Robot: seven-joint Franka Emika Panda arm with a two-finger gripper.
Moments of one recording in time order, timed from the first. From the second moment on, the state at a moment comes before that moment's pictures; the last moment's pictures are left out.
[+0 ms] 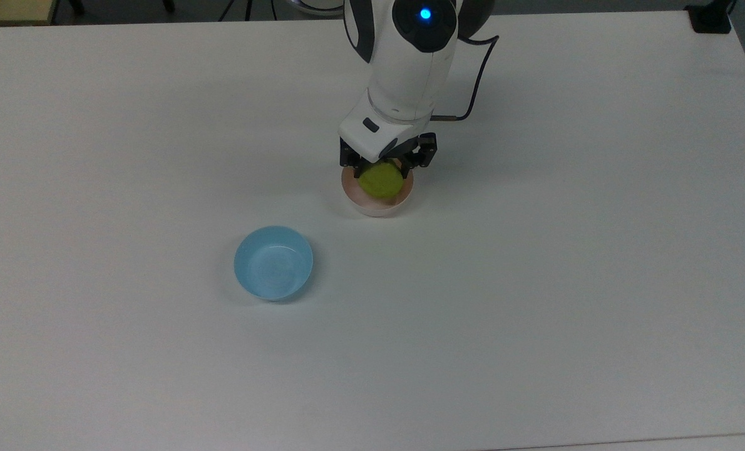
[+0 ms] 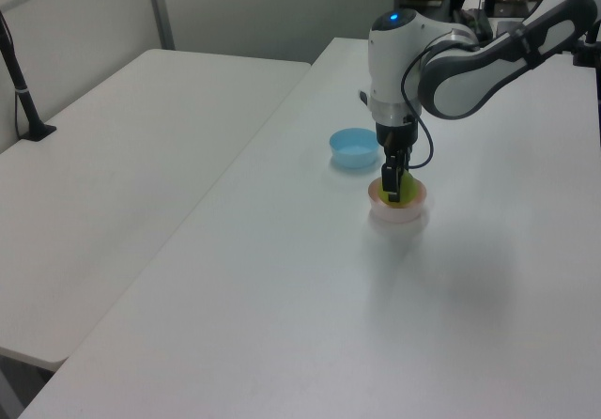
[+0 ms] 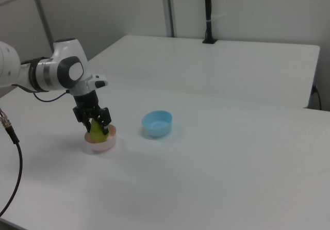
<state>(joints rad) 0.28 0.32 -0.03 -1.84 -0.11 2.11 0.23</state>
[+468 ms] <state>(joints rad) 0.28 0.32 -0.04 -1.80 -0.11 2.10 0.23</state>
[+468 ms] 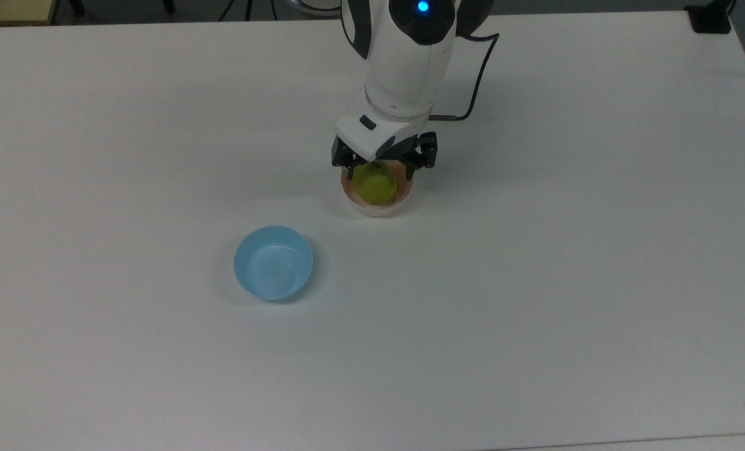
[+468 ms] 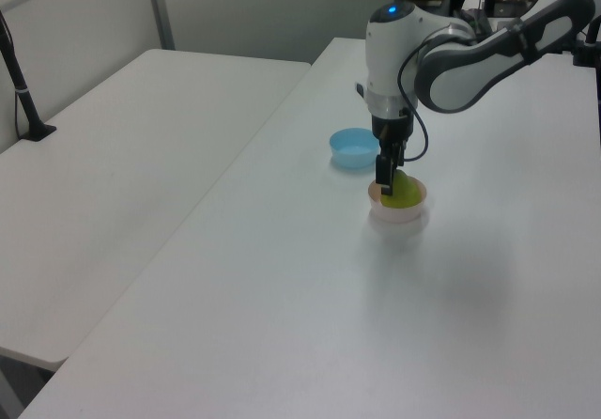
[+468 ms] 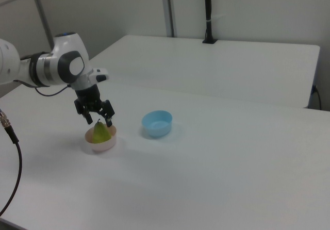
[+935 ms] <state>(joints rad) 0.20 0.19 -0.05 -1.68 -0.11 1.85 0.15</state>
